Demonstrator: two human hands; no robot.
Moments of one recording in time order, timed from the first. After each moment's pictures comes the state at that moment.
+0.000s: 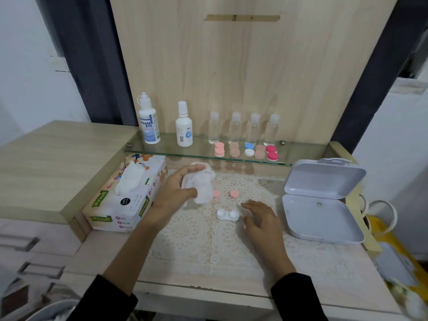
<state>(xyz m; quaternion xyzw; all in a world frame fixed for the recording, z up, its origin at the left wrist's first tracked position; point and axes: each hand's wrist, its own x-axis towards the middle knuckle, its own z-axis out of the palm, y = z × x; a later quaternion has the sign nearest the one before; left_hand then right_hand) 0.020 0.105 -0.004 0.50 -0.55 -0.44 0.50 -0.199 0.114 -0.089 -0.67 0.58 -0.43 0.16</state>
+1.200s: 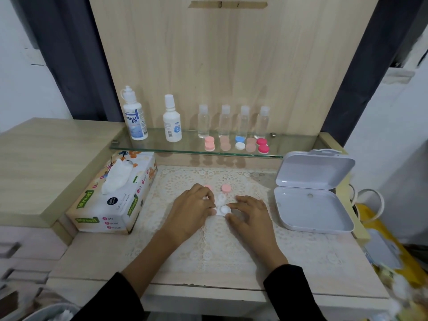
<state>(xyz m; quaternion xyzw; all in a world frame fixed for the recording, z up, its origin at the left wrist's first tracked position) -0.014 0.095 -0.061 0.48 -0.84 0.05 0.26 -0.202 0.109 -0.091 -0.71 0.57 -0.37 0.16</state>
